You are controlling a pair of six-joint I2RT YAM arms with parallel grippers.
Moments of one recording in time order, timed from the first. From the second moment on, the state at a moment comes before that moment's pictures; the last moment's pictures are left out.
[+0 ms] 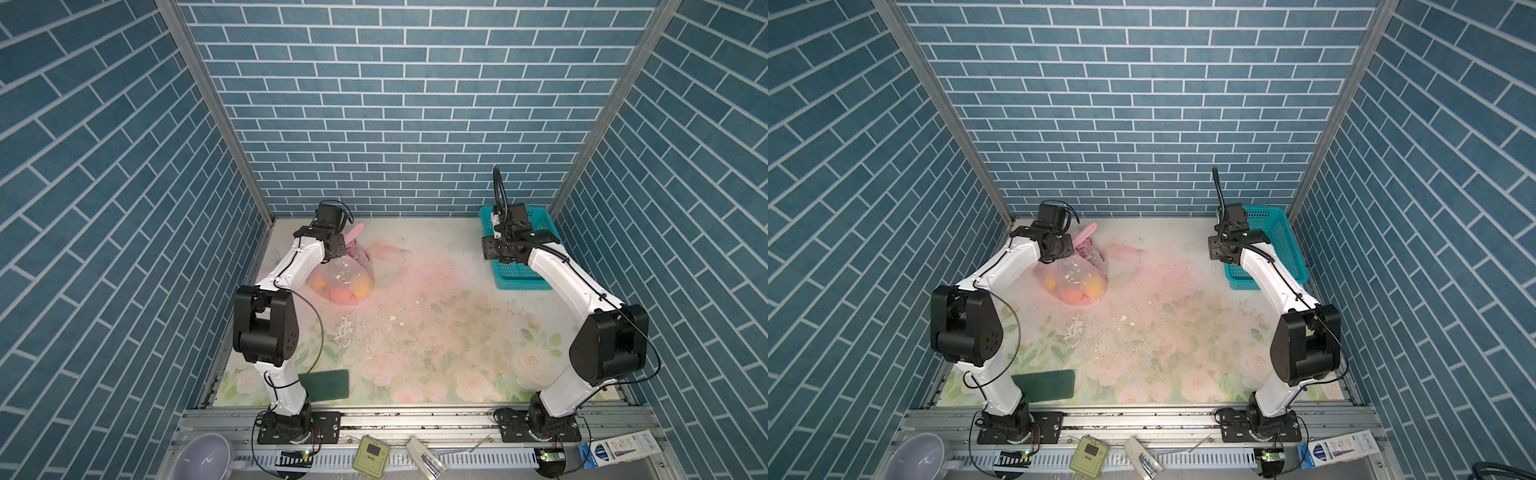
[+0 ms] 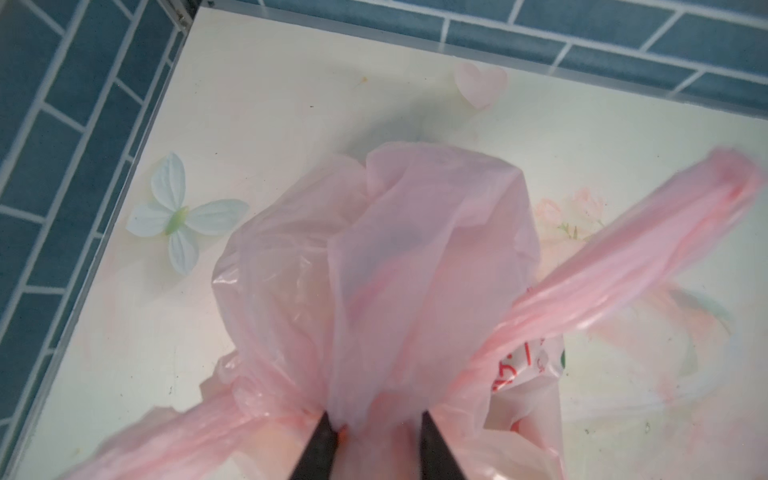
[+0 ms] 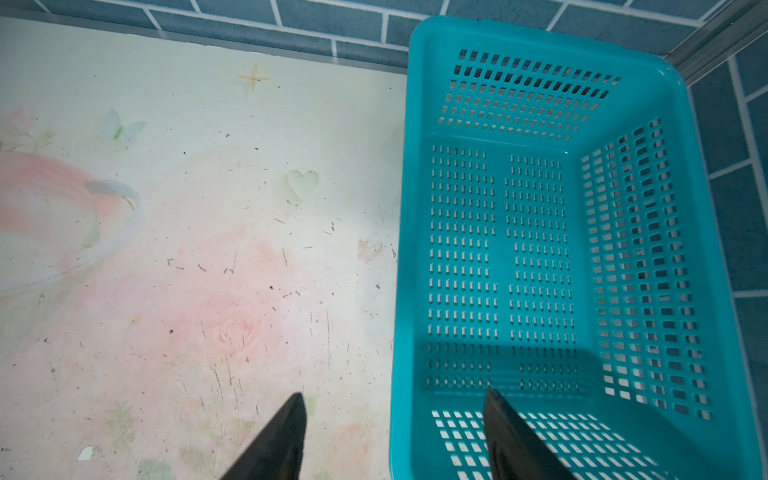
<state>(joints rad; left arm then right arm) -0.18 1.82 1.53 -0.70 -0.24 -0.36 0.29 1.65 1.47 -0.70 0.19 0.03</state>
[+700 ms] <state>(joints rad) -0.49 1.81 1.56 -0.71 0.26 -0.19 0.29 1.60 1.39 -0.68 0.17 0.03</state>
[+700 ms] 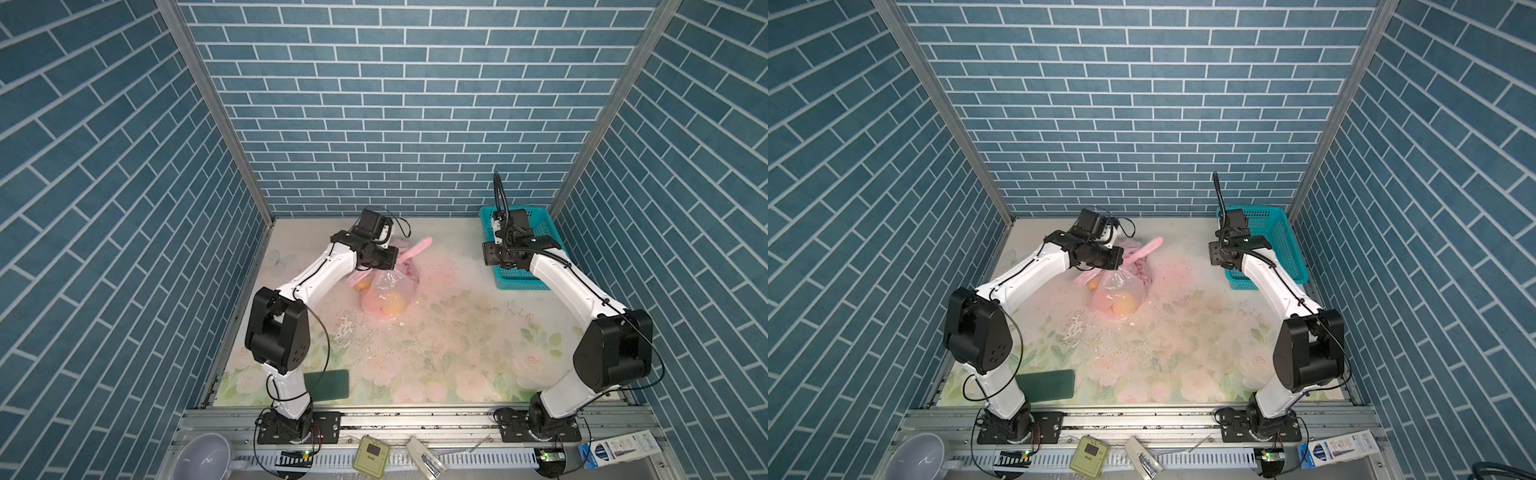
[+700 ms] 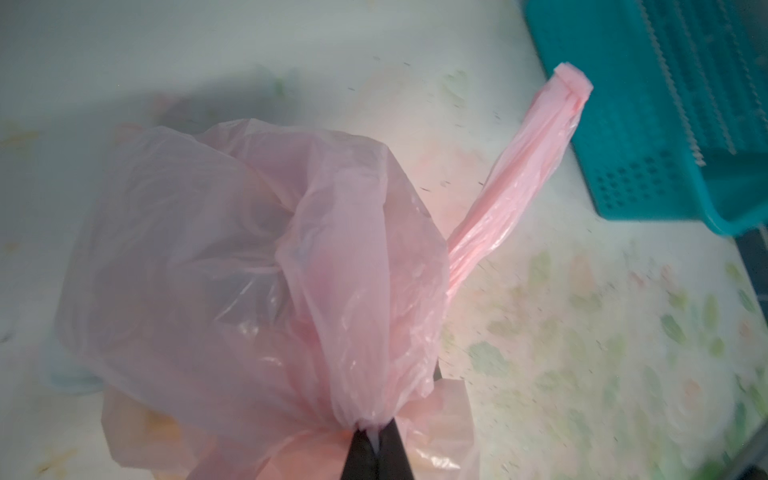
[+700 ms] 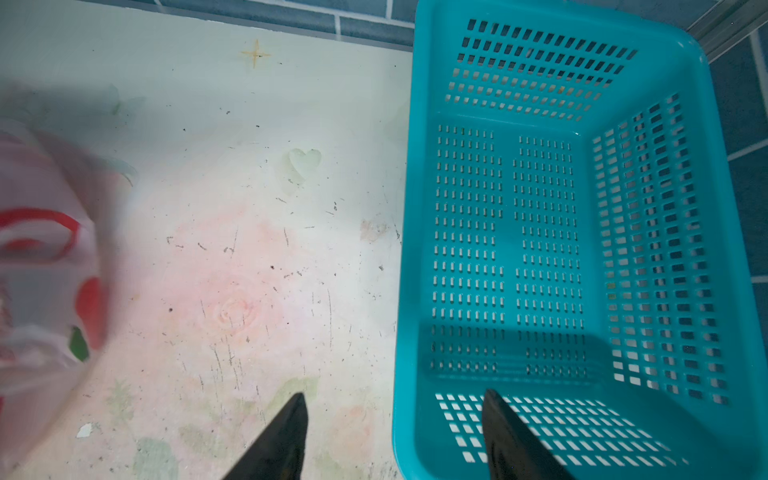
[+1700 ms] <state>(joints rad) -0.79 1.38 1.17 -0.78 0.27 -0.14 0.39 1.44 1.22 -0.65 -0.57 -0.11</state>
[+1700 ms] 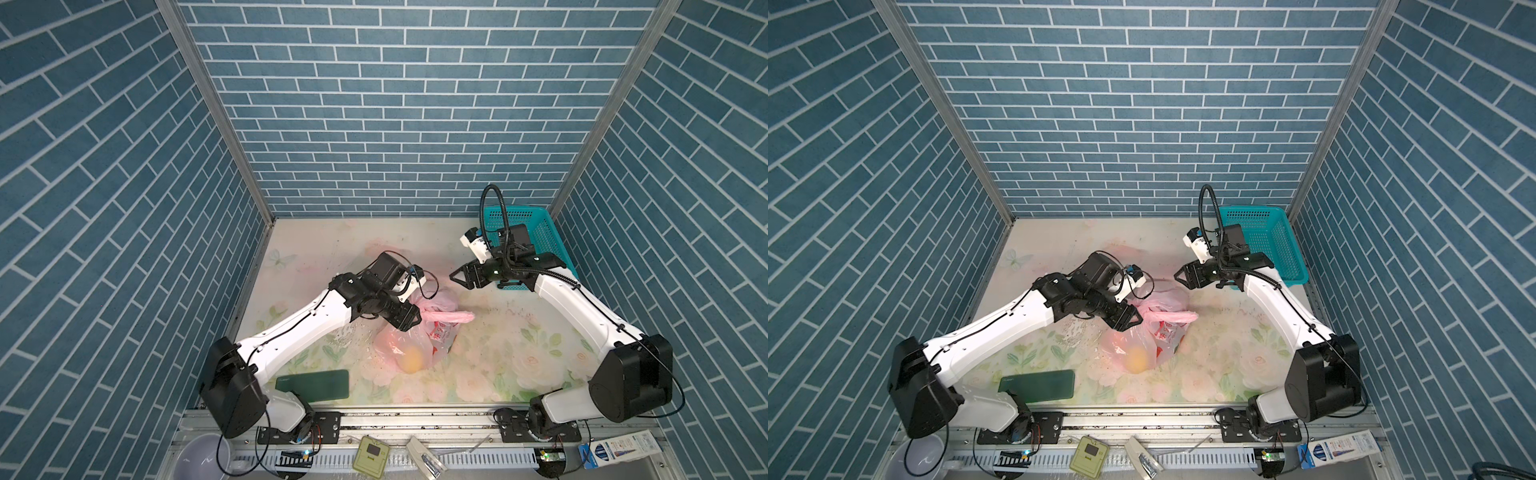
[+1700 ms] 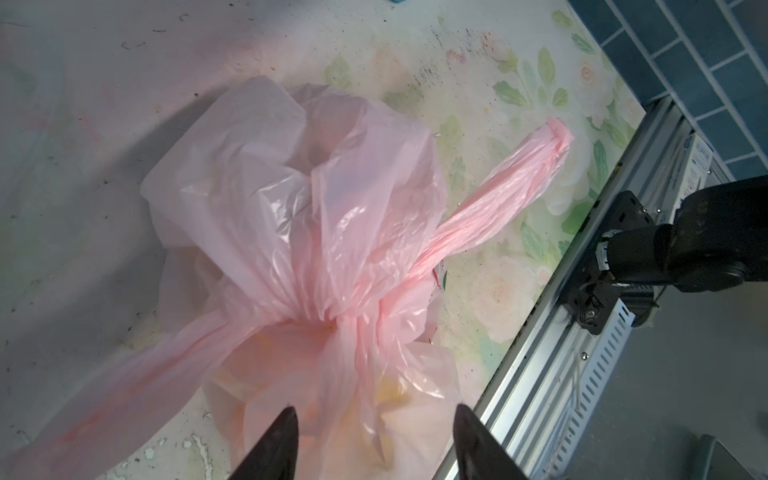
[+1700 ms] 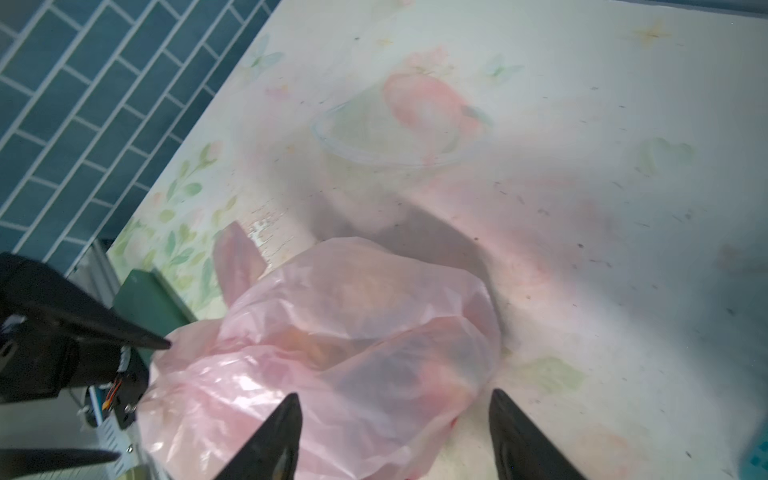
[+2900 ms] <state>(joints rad) -0.95 1.33 0.88 -0.40 -0.22 -0.43 0.57 1.46 1.08 -0.62 -0.54 -0.23</state>
